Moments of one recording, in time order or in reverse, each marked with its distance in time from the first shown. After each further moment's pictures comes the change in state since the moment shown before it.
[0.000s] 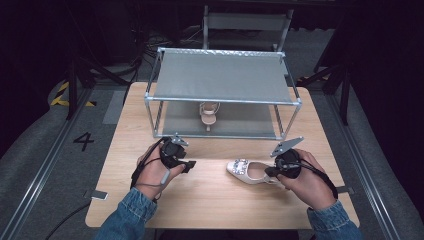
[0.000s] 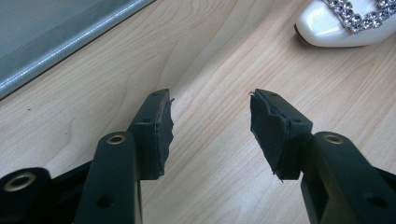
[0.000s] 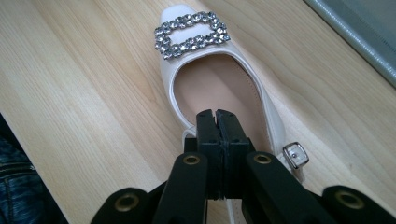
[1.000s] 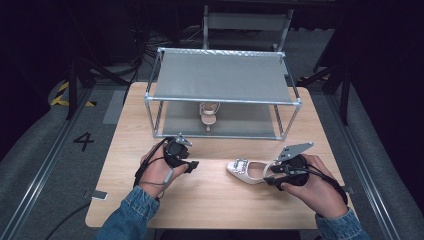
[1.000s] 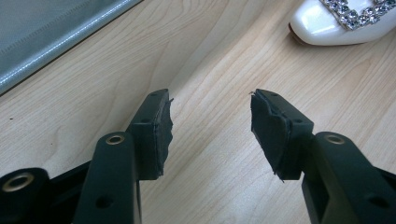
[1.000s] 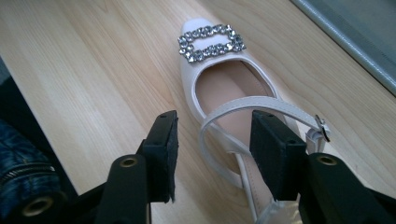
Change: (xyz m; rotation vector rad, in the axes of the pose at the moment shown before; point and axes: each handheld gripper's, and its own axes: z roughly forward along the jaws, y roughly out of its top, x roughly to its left) left arm -0.003 0.005 0.008 0.018 -0.014 0.022; right arm 0.012 -0.010 -0.014 -0.072 0.011 -0.033
